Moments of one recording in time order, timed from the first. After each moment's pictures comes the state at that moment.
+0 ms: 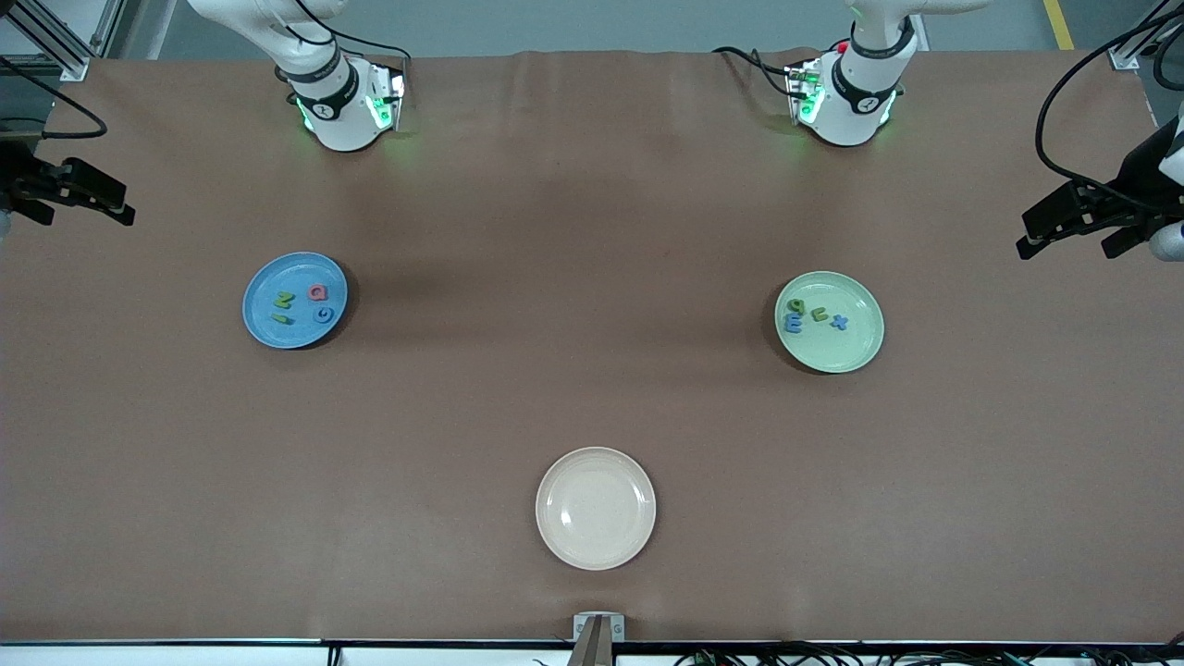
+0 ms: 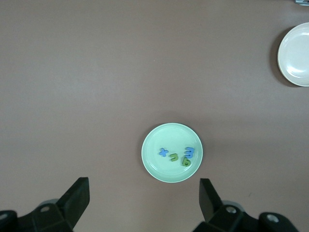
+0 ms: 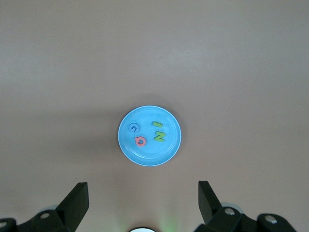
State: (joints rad) left arm -0.03 -0.01 -0.01 -1.55 -0.04 1.61 -0.06; right arm 0.01 -0.11 -0.10 -1.69 -0.02 1.52 -0.06
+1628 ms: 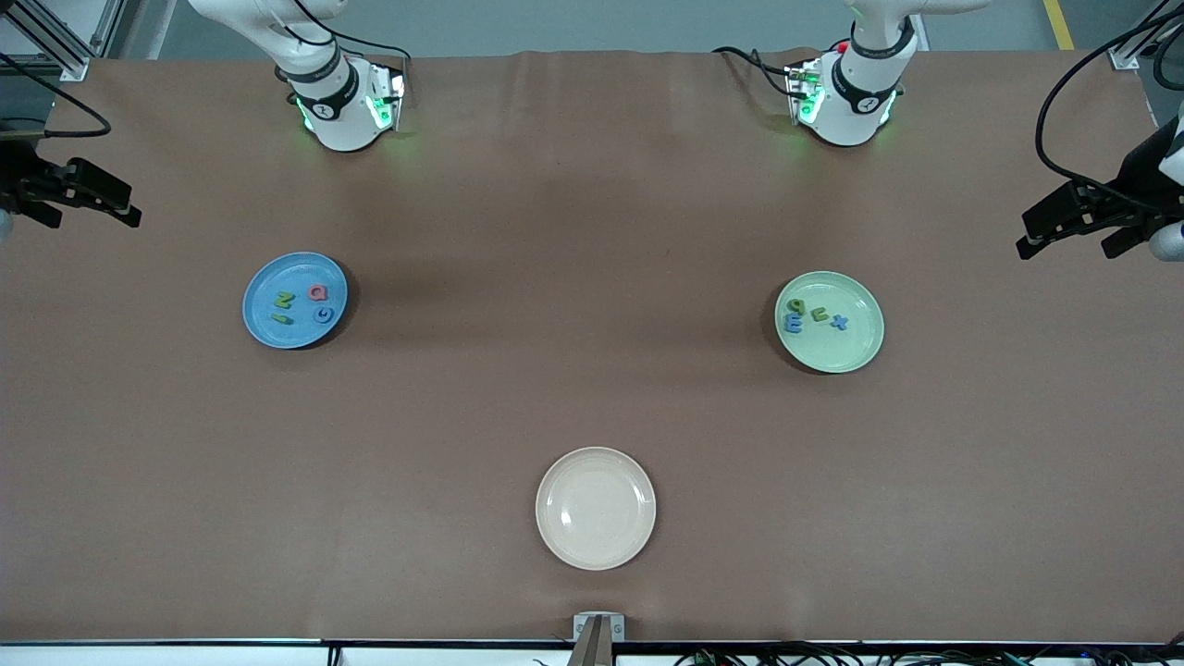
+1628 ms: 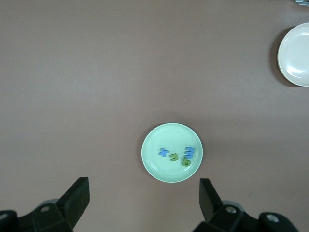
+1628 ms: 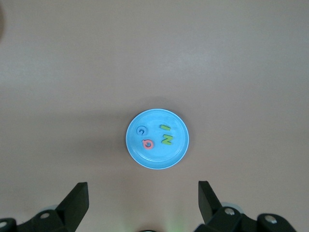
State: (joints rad) left arm -0.03 -0.01 -0.01 -1.55 -0.04 1.61 -0.06; right arm 0.00 -0.11 -0.08 -1.69 0.01 1.53 -0.06
